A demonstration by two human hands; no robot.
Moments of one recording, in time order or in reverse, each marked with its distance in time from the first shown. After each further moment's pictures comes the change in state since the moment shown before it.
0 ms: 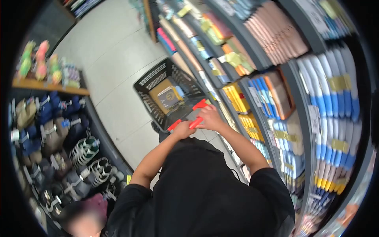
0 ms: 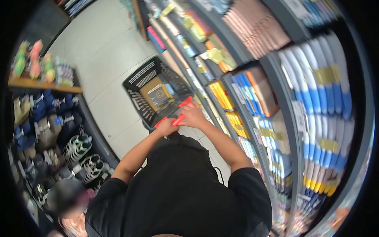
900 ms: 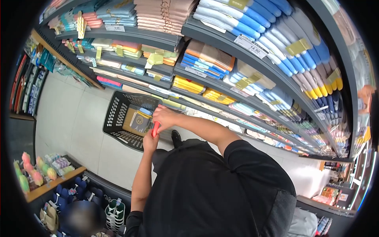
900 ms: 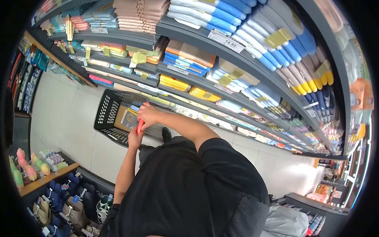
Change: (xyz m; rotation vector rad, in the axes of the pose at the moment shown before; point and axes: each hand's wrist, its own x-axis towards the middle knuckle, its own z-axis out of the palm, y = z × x) left_hand 0.002 -0.004 -0.055 0.153 0.118 0.062; right_hand 0.034 -0.011 0.020 0.042 0.093 0.110
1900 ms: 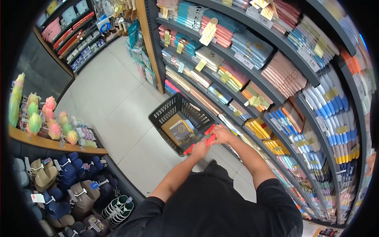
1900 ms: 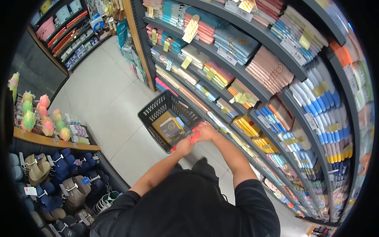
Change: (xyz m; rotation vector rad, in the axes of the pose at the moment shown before) left_hand 0.068 -0.073 -0.129 0.051 -0.023 0.075; right_hand 0.167 -0.034 0.002 -0.053 -0.141 0.134
